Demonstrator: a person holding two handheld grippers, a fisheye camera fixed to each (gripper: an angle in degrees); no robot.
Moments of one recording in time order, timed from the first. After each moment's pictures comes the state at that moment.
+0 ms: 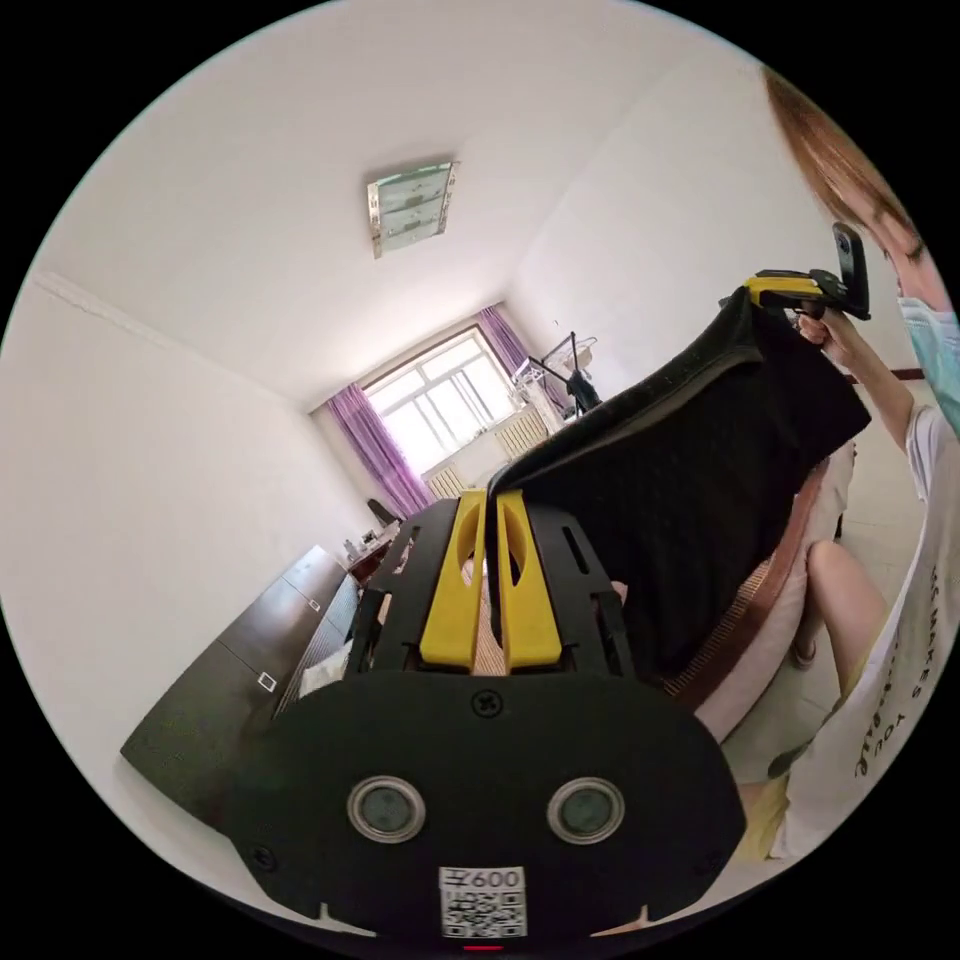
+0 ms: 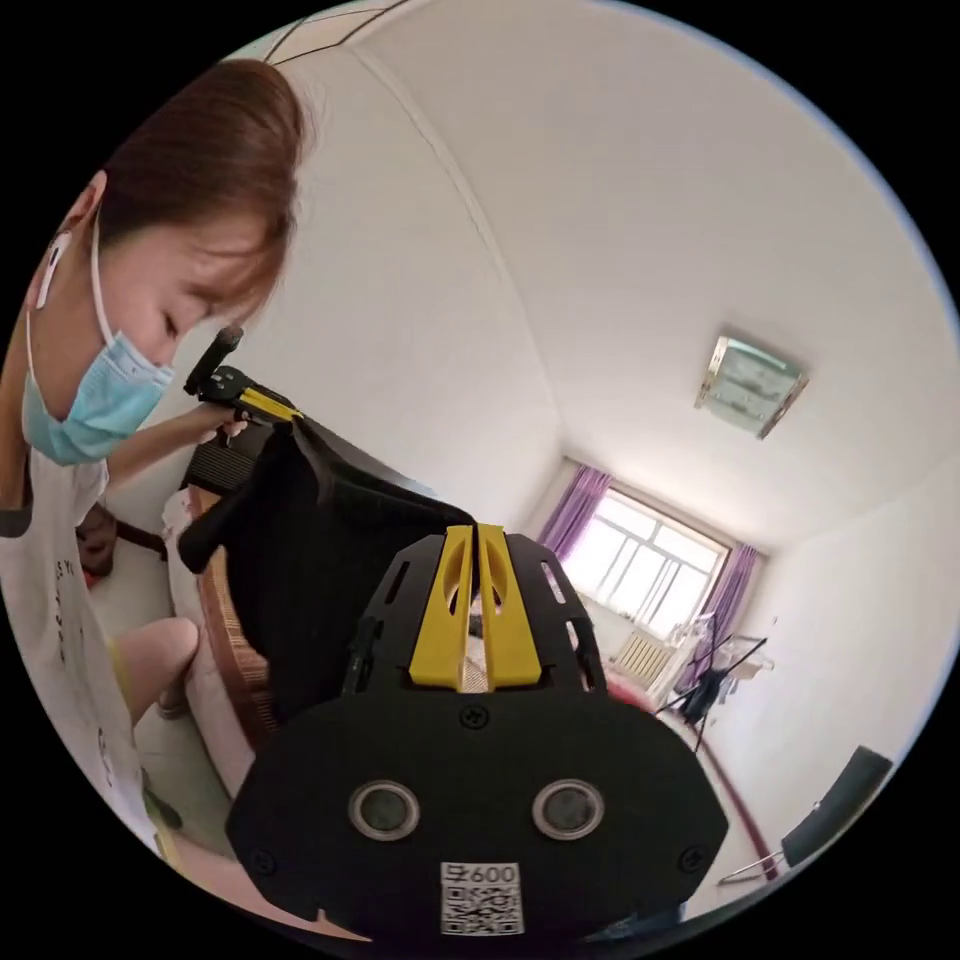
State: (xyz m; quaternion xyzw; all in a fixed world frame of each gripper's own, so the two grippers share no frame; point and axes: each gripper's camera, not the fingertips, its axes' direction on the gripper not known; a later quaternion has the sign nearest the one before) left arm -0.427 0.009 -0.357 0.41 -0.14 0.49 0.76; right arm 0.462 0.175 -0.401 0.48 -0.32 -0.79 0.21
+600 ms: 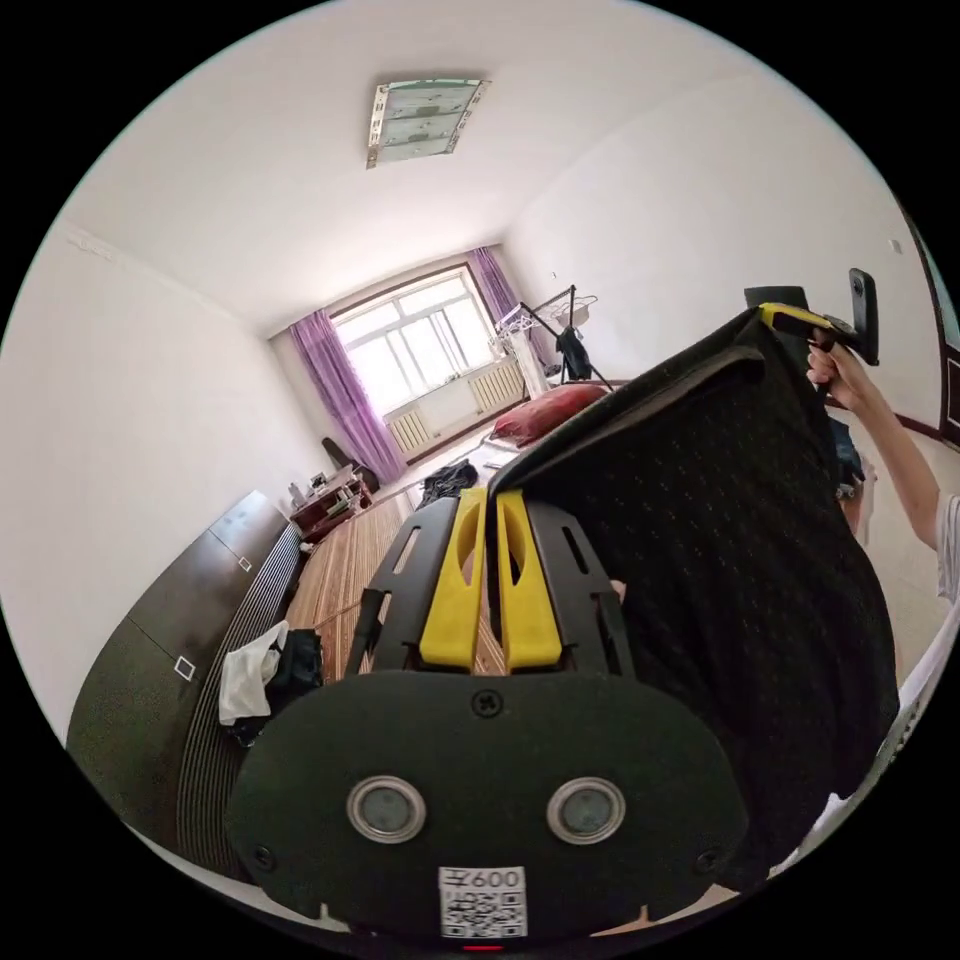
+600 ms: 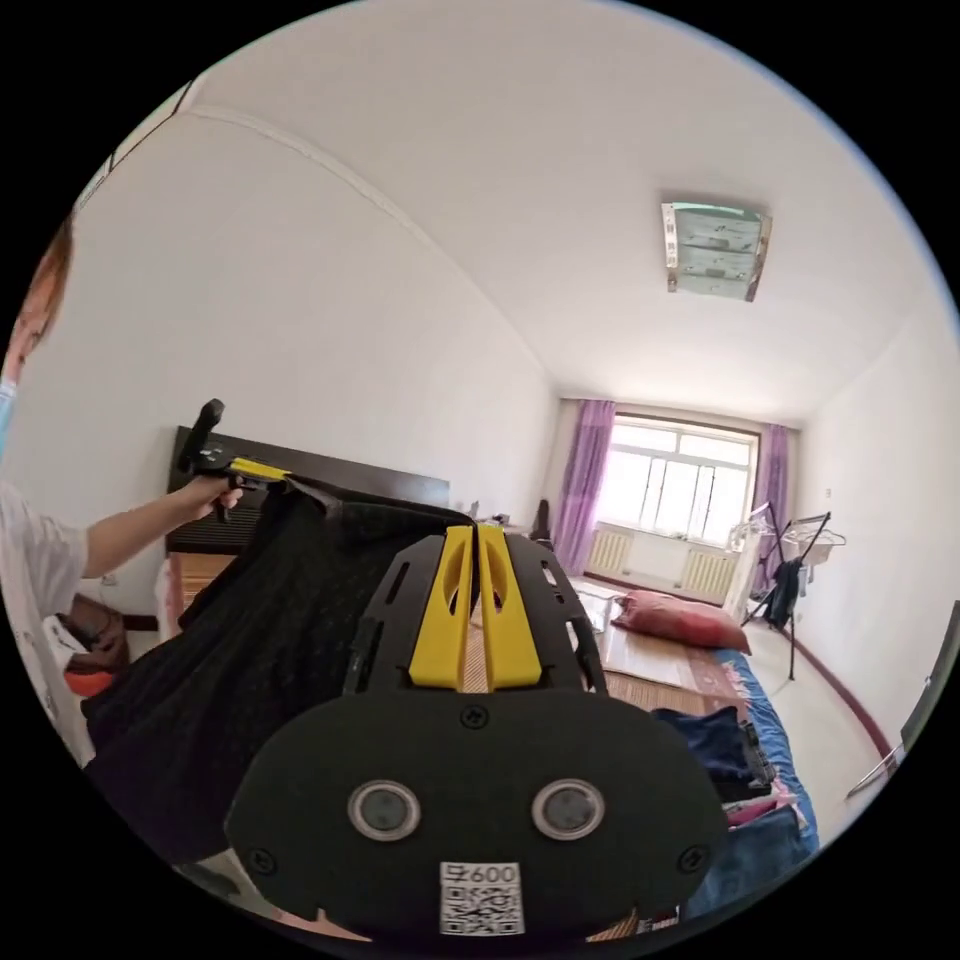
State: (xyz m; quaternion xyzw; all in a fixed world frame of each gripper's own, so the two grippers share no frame) left arm -0.340 -0.315 -0.118 0.30 -0.09 0.44 0.84; right arm 0.131 0.067 -0.264 0.37 -0.35 -0.78 0.37
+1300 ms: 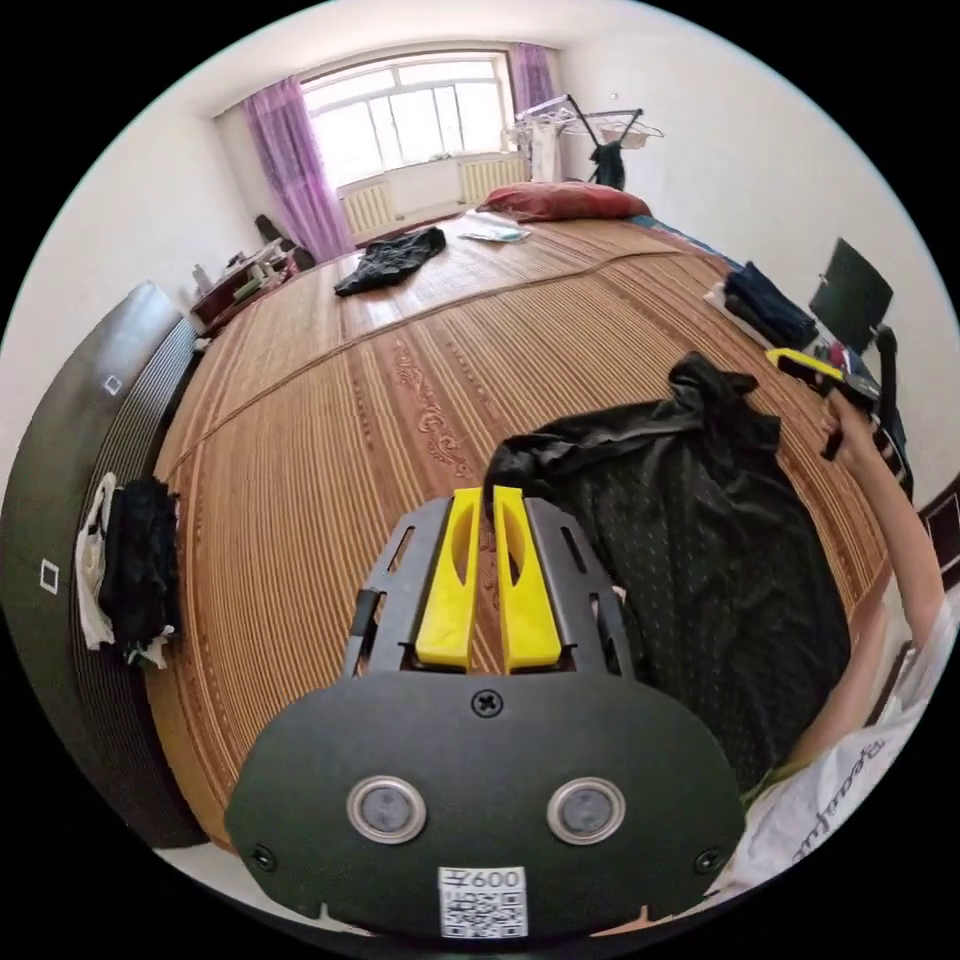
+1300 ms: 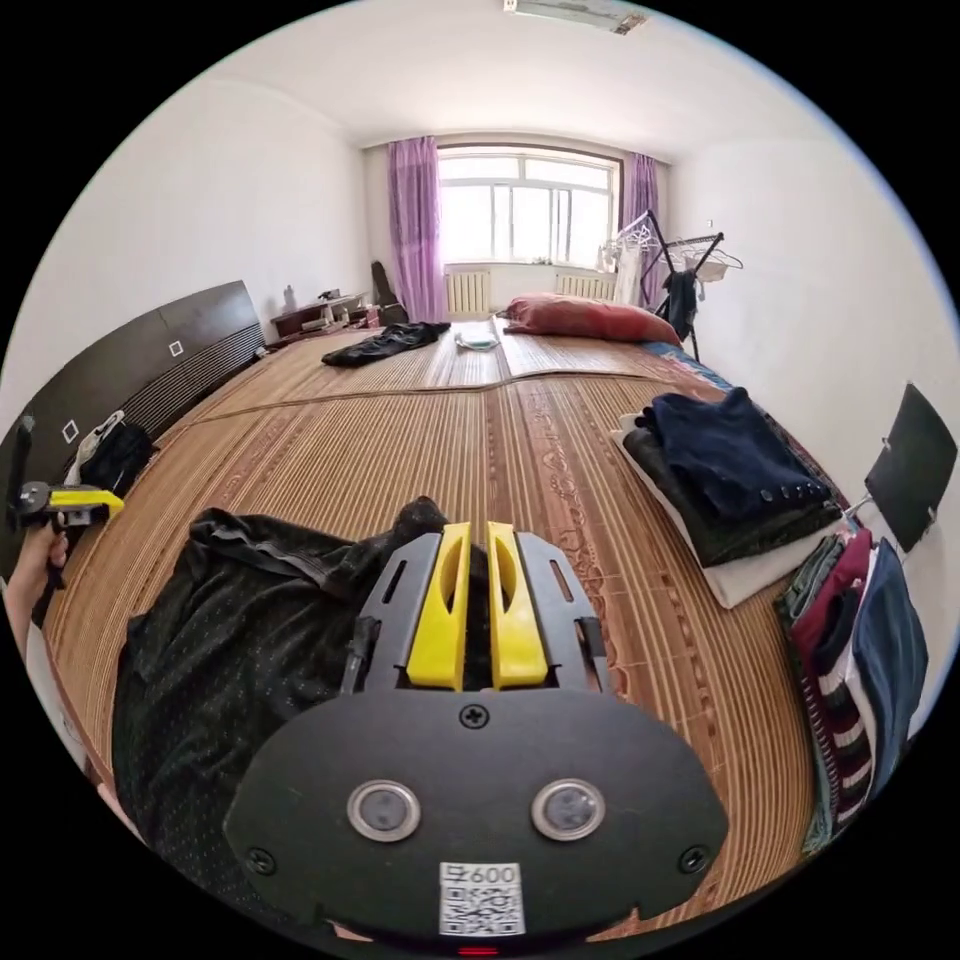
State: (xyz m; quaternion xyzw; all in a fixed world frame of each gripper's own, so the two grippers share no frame) left arm -0.277 -0.549 0.298 -0.05 -0.07 0.40 0.91; right arm -0.178 -0.030 0.085 0.26 -0.06 -0.71 0.65
